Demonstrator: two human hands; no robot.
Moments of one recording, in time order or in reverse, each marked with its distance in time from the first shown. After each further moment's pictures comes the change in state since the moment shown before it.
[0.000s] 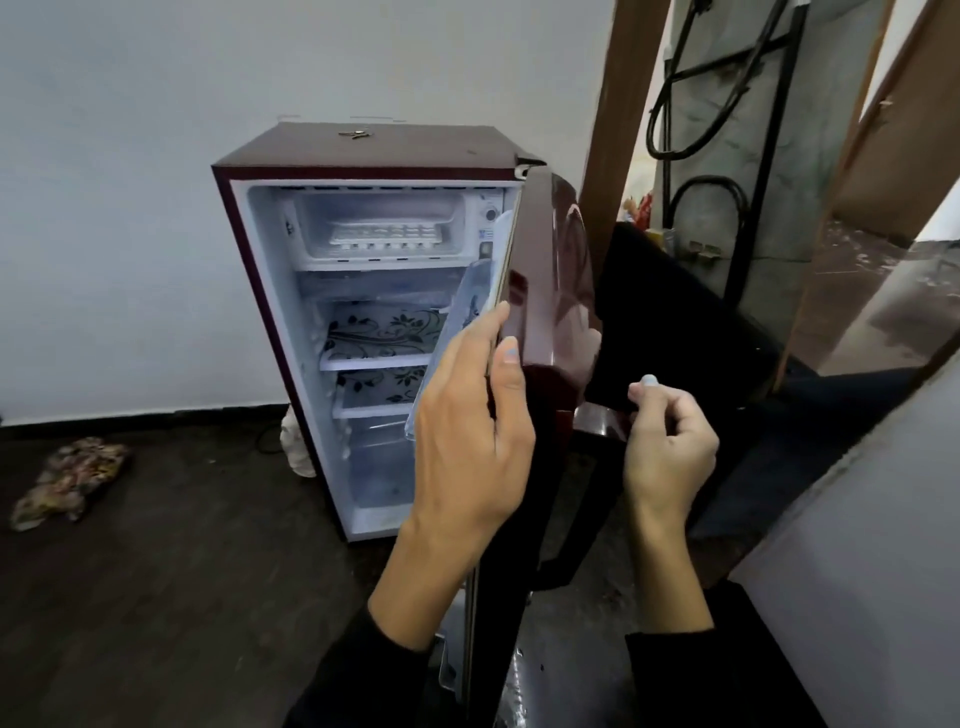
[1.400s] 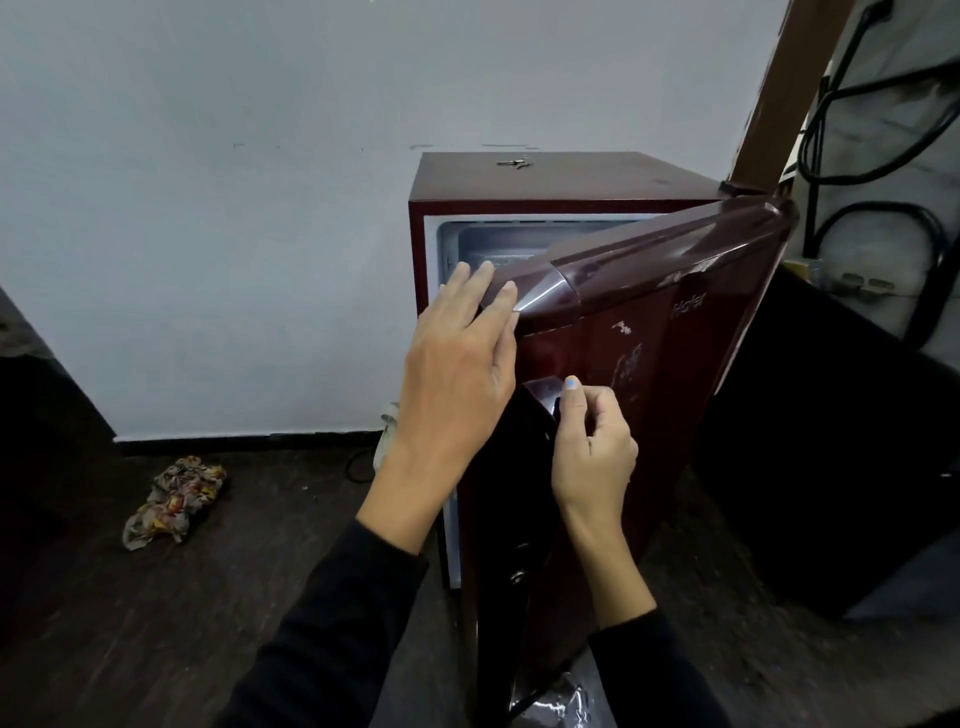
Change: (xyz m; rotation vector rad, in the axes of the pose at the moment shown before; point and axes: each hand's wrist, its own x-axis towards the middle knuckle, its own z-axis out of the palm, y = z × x) left_hand 0.161 -0.191 -0.200 0.600 0.050 0.363; right_hand -0.149 -0.005 0.293 -0.095 -0.306 -0.094
